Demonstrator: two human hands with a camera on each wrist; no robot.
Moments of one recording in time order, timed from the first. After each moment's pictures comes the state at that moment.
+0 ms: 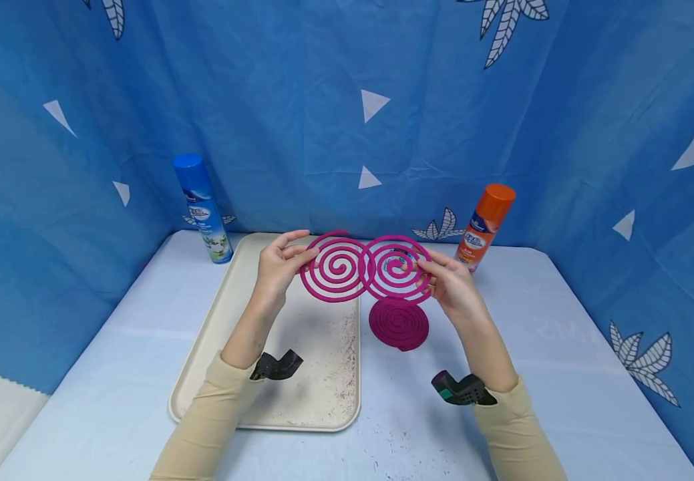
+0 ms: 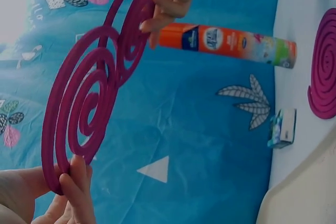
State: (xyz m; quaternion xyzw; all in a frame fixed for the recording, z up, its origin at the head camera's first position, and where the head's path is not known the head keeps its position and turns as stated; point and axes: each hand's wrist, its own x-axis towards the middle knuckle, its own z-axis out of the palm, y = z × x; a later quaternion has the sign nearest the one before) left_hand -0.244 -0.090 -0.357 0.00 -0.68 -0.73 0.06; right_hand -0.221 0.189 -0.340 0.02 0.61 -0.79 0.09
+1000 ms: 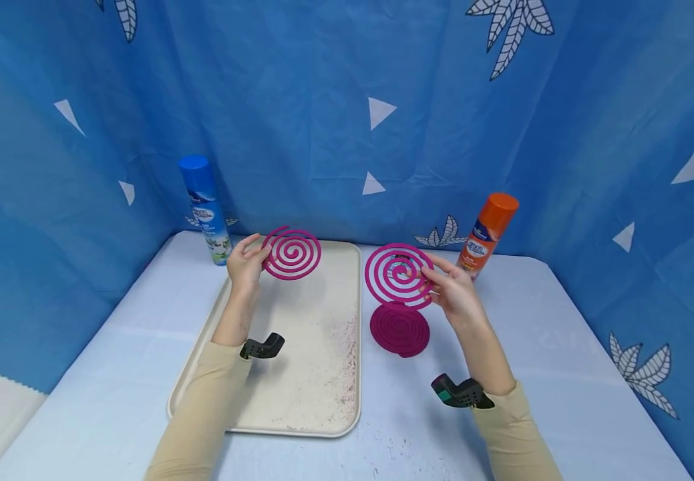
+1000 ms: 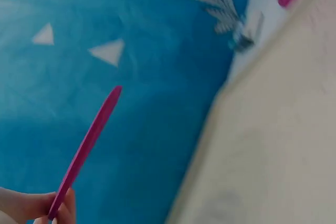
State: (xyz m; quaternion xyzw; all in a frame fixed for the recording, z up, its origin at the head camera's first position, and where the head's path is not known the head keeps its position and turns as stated) left_hand -0.294 -0.150 -0.403 0.18 -0.62 -0.75 0.15; right_hand -0.232 0.192 -0.350 0.07 0.64 -0.76 0.08
